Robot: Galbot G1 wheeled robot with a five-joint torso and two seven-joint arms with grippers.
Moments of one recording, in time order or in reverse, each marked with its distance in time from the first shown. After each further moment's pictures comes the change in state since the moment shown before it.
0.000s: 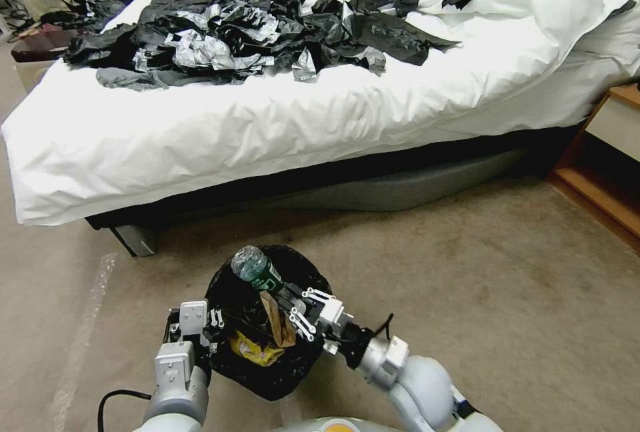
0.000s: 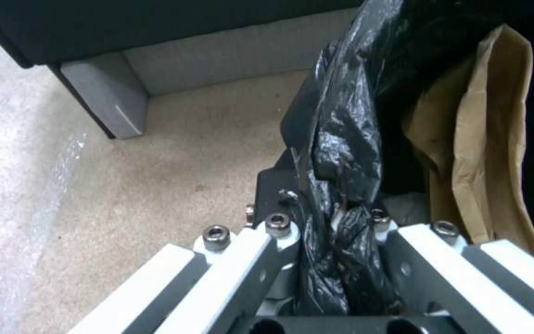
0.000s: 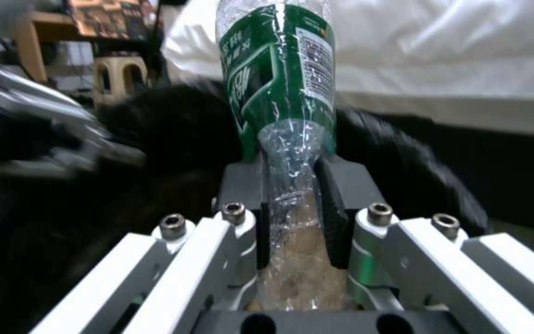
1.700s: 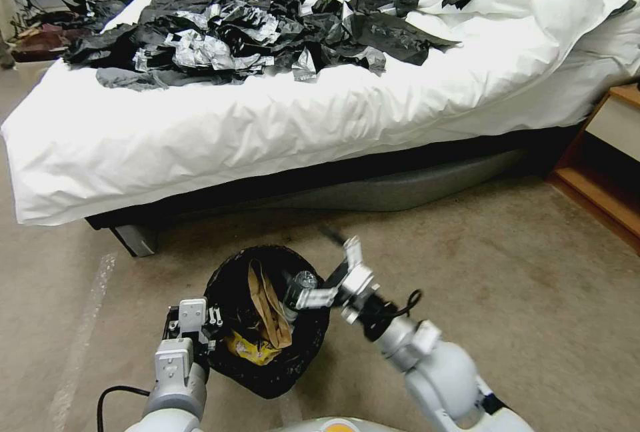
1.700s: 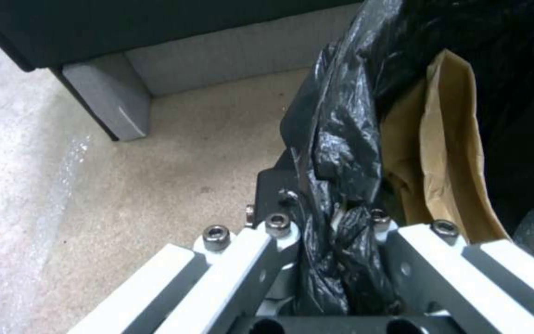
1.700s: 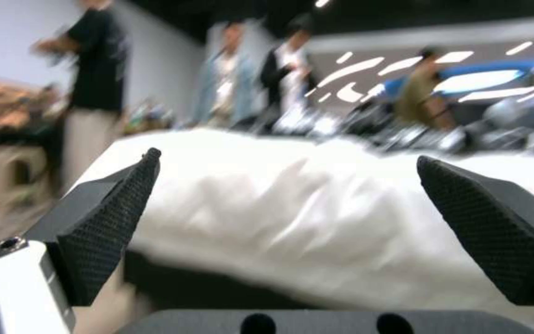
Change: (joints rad) left arm -0.023 0.022 -0.013 0.020 -0.009 0.014 0.002; right arm -0.160 -0.002 0.193 0.447 -0.029 0.001 0.203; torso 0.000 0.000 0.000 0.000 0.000
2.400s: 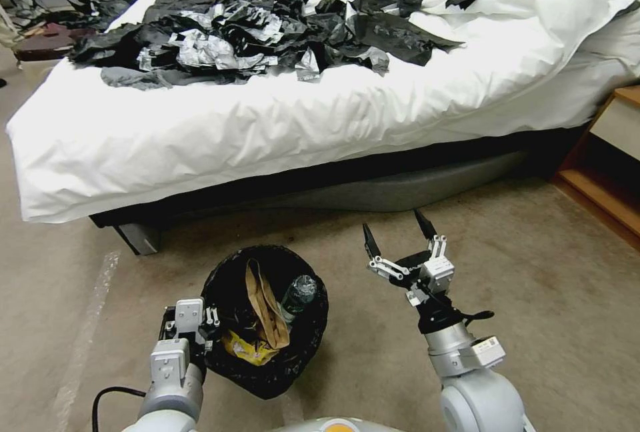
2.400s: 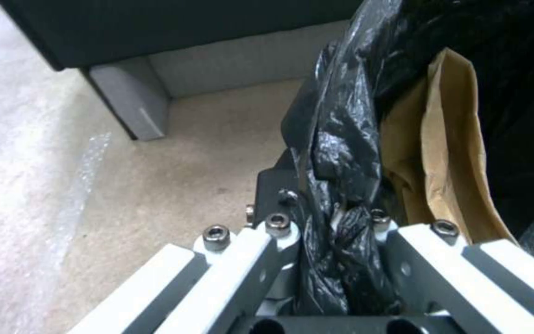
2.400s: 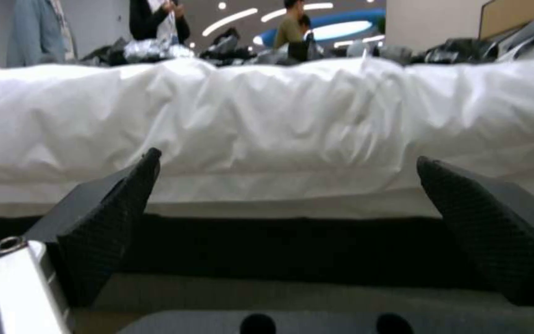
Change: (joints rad) left arm 0.007 0.003 -0.010 -0.027 -0.014 -0.001 0.001; right arm -0.159 0.067 0.156 -0.102 -0.039 0.041 0.180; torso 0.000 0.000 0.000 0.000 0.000
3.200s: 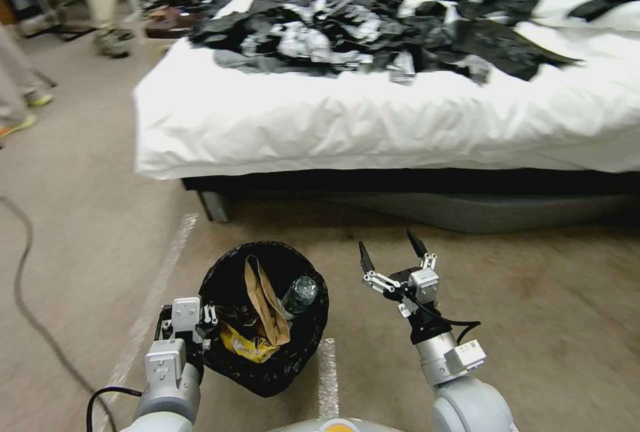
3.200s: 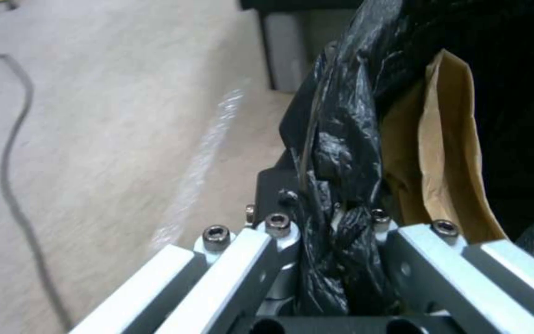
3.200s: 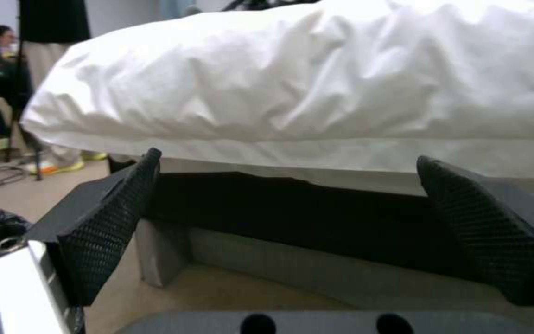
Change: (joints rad) left arm 0.017 -0.003 -0.006 -0.022 0.000 -0.002 0.001; right arm 0.001 0.006 -0.027 -0.032 -0.020 -0.046 0.027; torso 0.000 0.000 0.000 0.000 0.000
